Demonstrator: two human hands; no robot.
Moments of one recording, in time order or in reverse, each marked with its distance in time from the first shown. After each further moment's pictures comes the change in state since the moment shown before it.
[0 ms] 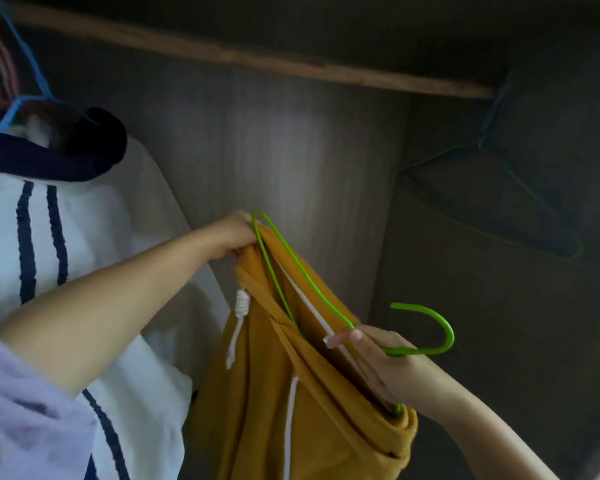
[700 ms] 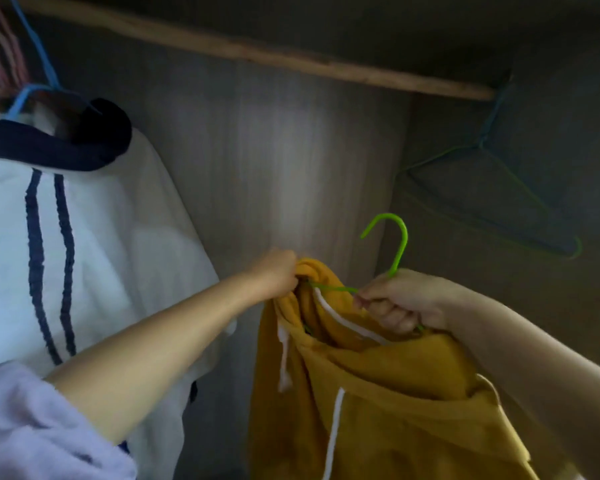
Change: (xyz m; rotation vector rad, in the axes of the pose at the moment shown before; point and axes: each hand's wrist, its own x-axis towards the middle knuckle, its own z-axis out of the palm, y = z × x) left_hand -0.029 0.002 0.071 0.699 -0.035 0.165; right_hand 0.046 -0.036 -0.050 0.299 -0.129 0.470
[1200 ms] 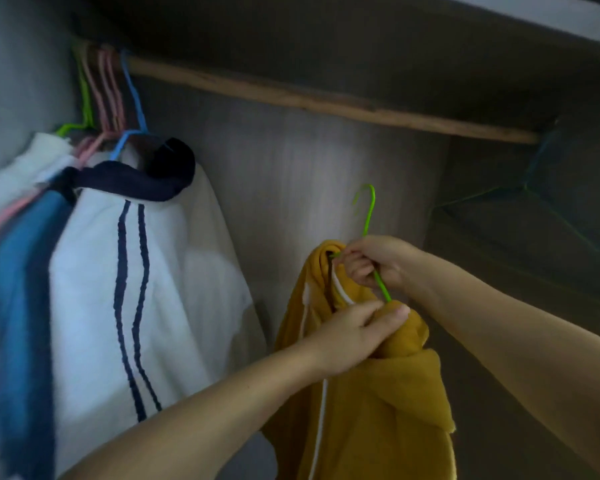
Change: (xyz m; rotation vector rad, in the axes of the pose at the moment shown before) left_hand -0.090 0.041 -0.013 -1.017 -0.152 0.308; right_hand 0.058 -0.105 0.034 0.426 -0.060 -0.050
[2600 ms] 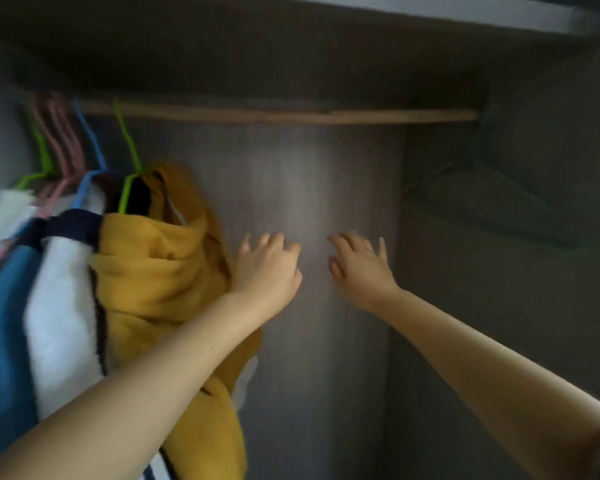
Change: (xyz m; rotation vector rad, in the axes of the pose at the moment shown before) left_hand 0.006 0.022 -0.083 1.488 0.420 0.009; right_hand 0.001 0.066 -0.018 -1.375 0.738 -0.725
